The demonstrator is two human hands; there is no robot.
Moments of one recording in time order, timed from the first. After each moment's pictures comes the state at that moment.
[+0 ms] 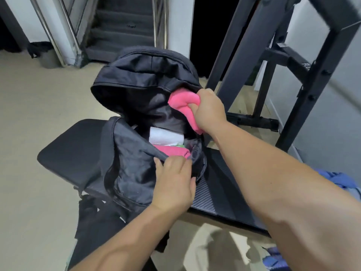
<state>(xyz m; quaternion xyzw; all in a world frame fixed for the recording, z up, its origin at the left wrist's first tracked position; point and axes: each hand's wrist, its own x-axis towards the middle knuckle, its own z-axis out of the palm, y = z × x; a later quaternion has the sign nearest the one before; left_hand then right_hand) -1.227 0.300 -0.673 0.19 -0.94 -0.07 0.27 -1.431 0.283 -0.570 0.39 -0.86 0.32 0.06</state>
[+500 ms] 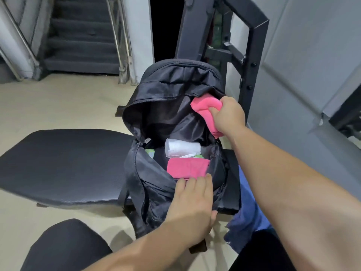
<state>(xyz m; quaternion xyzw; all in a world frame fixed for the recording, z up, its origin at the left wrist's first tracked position) -1.261 0.469 -0.665 0.05 -0.99 0.03 0.14 -1.515 0.480 -0.568 0.22 -0.92 0.30 0.10</state>
